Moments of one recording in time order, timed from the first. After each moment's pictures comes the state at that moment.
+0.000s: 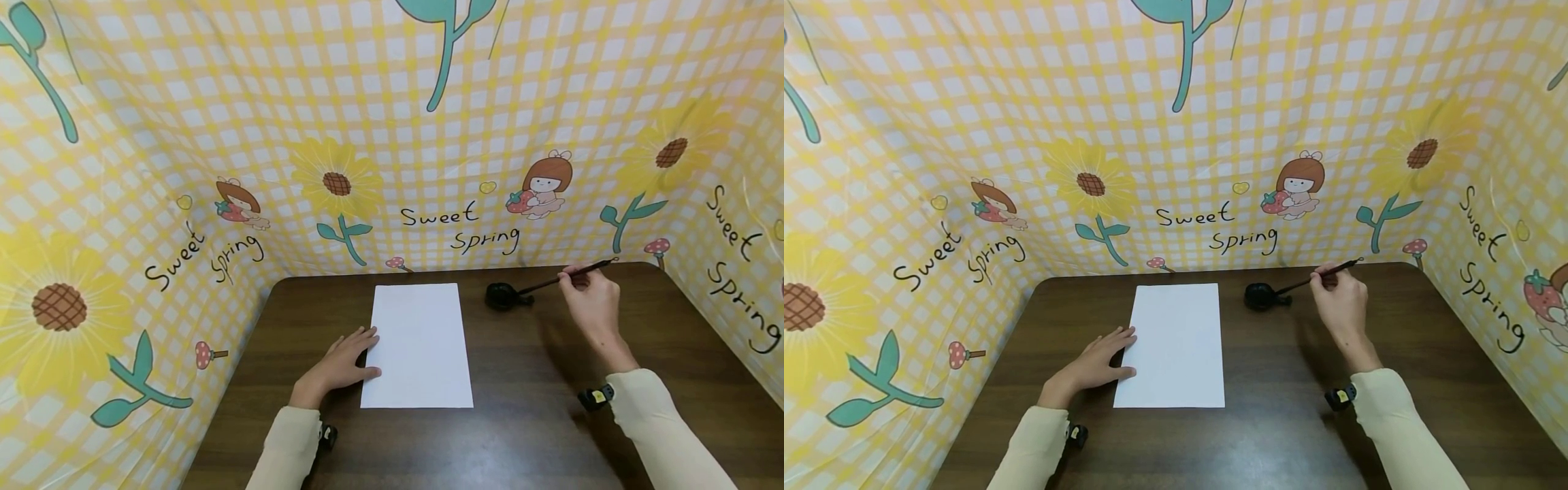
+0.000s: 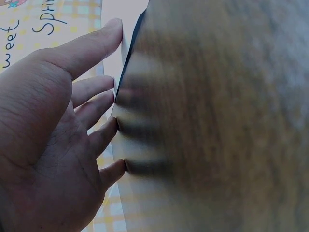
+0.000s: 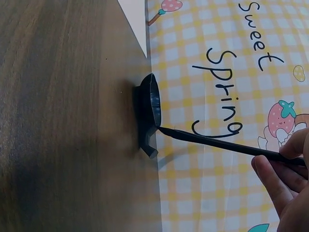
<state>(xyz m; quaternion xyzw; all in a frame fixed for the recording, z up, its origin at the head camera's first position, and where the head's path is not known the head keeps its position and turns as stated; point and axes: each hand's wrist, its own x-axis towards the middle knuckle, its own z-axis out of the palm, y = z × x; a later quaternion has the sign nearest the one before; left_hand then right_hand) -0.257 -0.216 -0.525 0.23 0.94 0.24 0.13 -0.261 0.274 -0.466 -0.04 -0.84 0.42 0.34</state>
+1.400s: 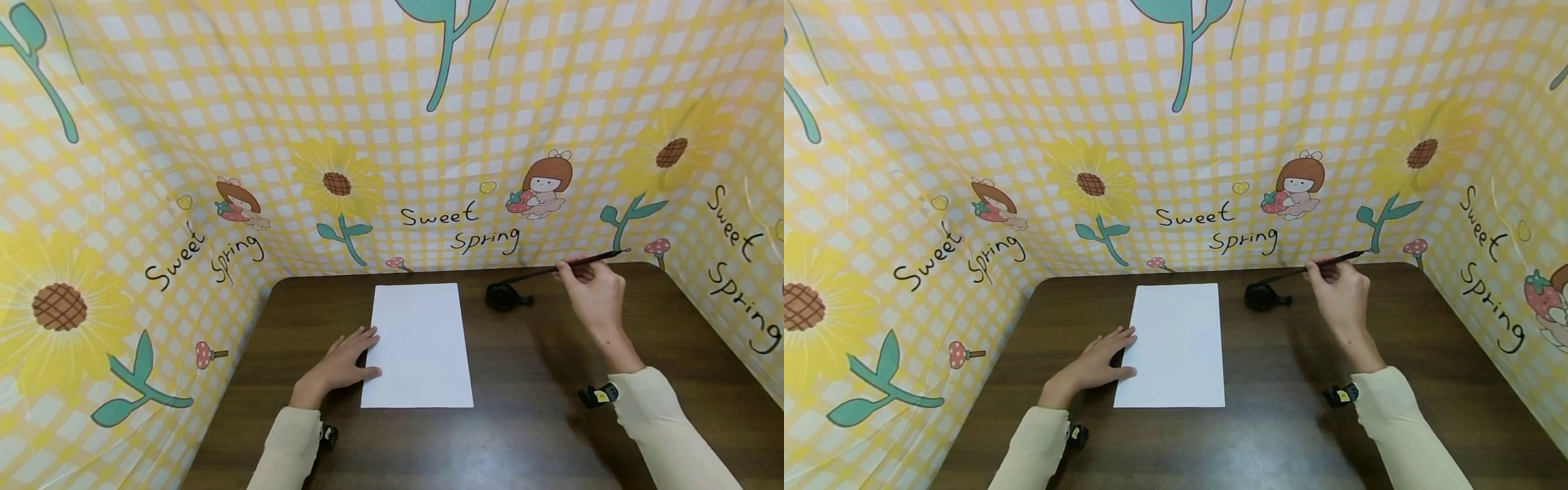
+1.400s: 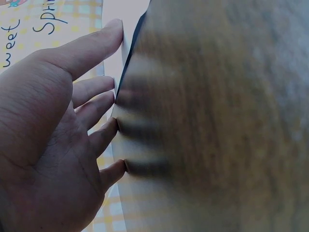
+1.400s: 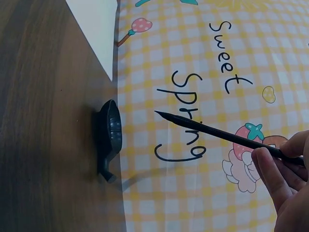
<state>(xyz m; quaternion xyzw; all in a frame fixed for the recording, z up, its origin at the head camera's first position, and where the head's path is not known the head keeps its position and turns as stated) -0.256 -0.214 -0.524 0.22 0.94 0.24 0.13 -0.253 0.260 -0.434 0.01 -0.79 0.49 0.37</state>
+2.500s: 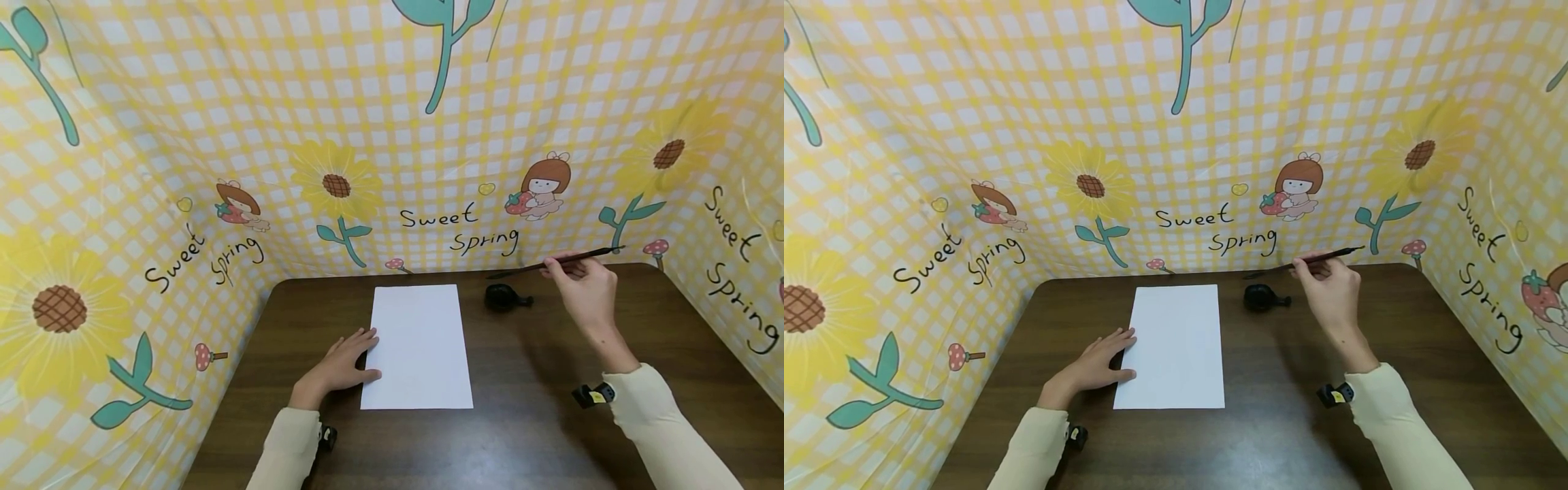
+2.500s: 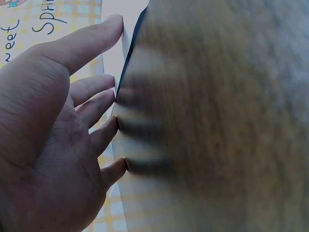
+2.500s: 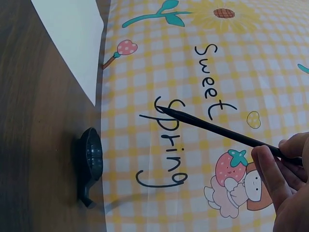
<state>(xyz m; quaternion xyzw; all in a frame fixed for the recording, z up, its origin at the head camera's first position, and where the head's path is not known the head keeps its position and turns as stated) -0.258 -0.216 -0.525 0.22 0.94 0.23 0.13 -0.248 0.243 -0.416 0.04 -0.78 0.50 0.37</state>
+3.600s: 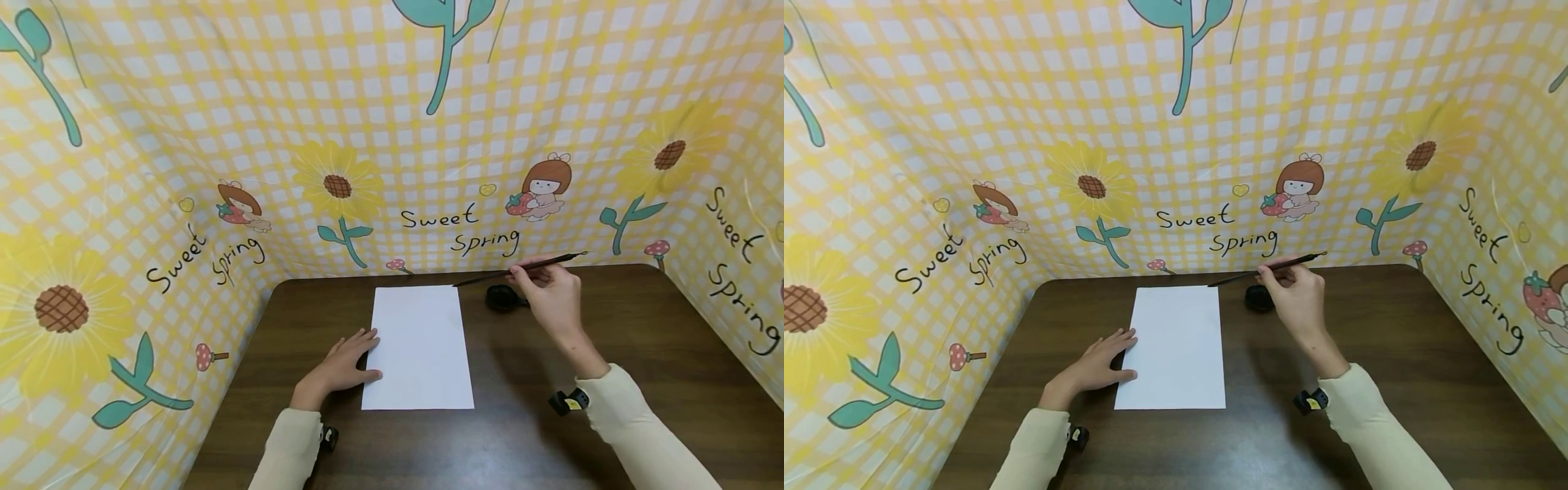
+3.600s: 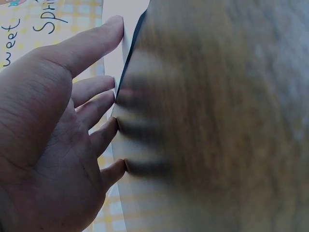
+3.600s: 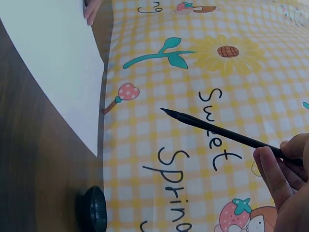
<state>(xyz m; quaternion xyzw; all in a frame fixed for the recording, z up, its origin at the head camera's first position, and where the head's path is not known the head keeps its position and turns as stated) -0.258 -0.215 -0.525 0.22 0.94 0.23 0.13 -0.246 0.196 -0.418 0.11 -0.74 0.57 0.33</state>
